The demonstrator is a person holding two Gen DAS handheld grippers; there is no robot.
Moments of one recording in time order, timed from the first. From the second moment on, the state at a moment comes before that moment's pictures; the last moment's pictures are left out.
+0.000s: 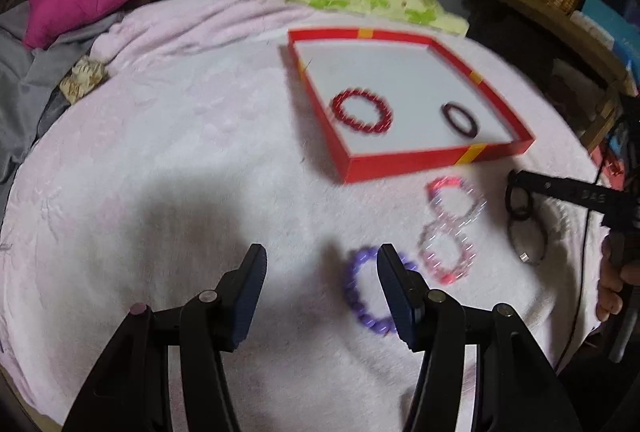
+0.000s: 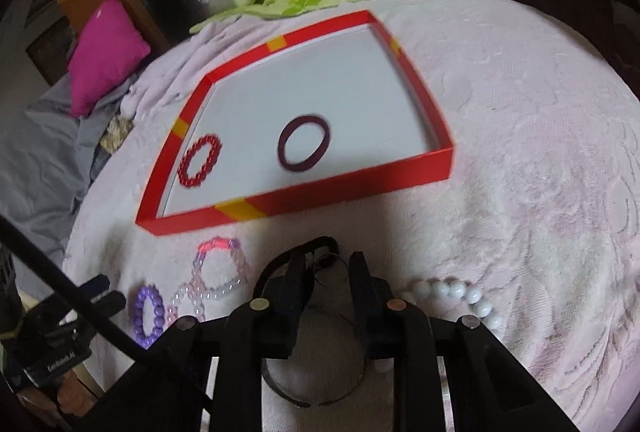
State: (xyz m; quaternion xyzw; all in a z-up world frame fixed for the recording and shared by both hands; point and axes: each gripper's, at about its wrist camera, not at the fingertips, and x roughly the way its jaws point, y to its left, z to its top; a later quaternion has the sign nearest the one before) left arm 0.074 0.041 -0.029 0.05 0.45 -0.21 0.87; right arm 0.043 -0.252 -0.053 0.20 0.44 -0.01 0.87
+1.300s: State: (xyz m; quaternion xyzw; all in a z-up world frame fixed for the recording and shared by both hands) left arm 0.075 -0.057 -0.007 0.06 0.41 -0.32 0.85; right arm 0.029 -0.281 -0.025 0.27 0.37 -0.01 0.89
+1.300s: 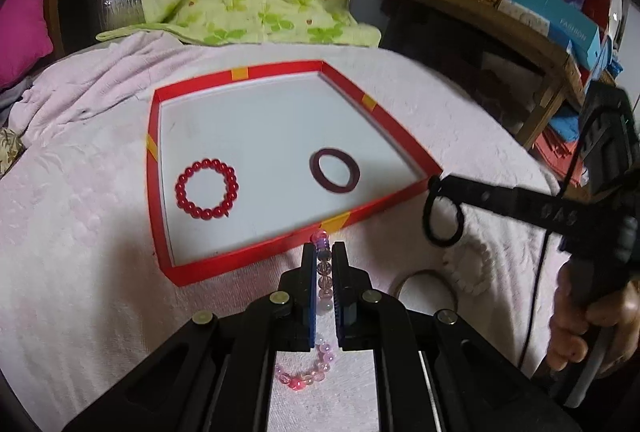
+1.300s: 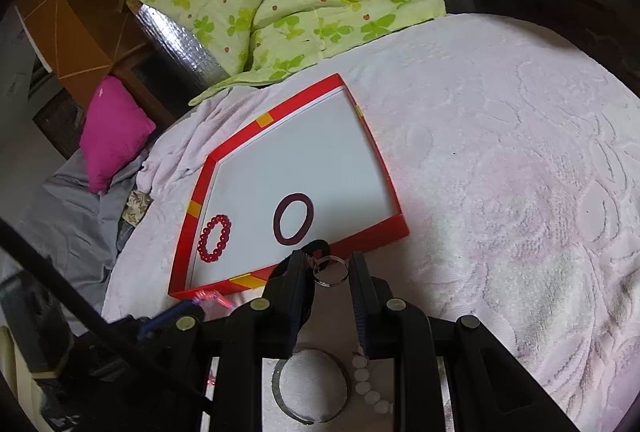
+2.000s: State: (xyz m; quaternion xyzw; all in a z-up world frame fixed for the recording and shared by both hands) left arm 0.135 -0.058 0.037 0.01 0.38 -0.32 0.87; right arm 0.083 -0.284 -0.015 0.28 0.35 0.01 0.89
